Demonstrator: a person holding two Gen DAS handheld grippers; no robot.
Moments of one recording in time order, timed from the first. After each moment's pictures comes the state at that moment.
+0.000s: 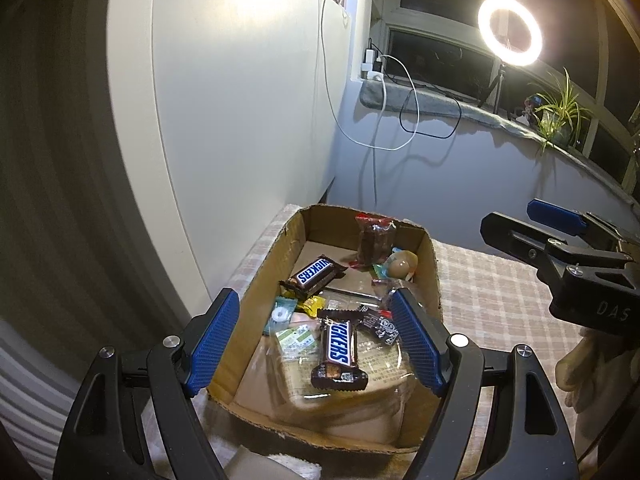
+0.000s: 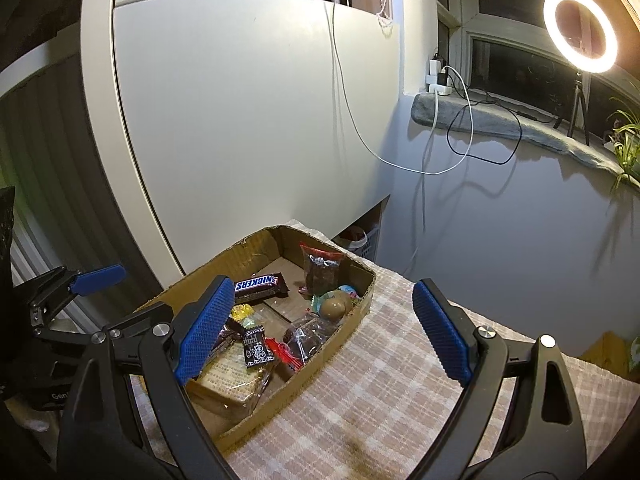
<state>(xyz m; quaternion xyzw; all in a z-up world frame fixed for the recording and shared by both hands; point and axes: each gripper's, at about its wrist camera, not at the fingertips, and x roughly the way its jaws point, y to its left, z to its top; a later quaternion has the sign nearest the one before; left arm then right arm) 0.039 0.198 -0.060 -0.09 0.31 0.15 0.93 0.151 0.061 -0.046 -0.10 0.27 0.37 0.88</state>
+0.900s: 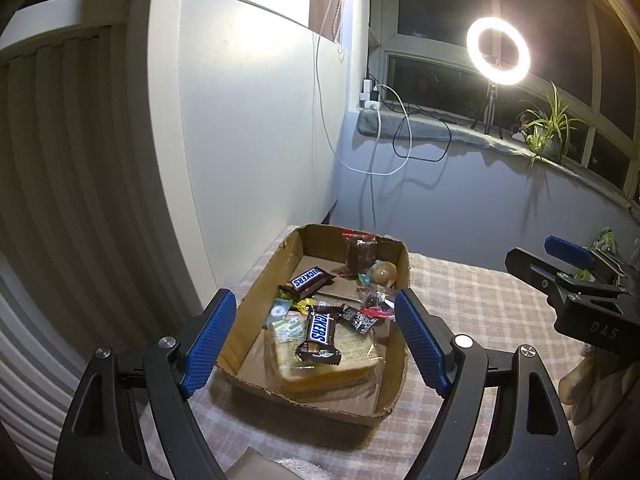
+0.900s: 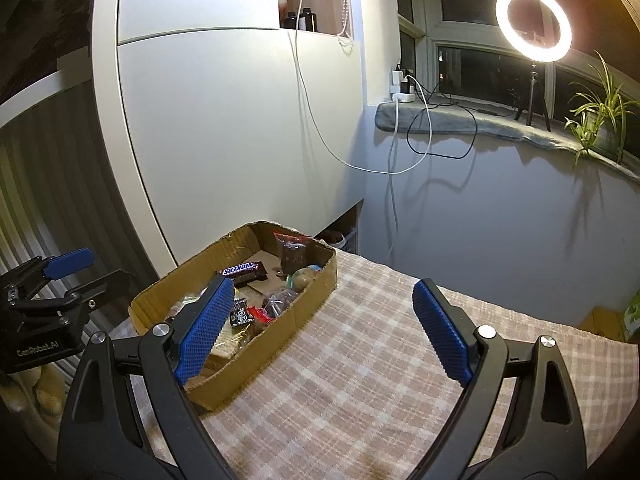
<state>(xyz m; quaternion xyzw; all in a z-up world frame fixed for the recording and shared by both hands) -0.004 0.159 -0.035 -0.07 0.27 0.17 0.95 0.116 -0.013 -0.042 -0.06 0.25 0.34 0.90</state>
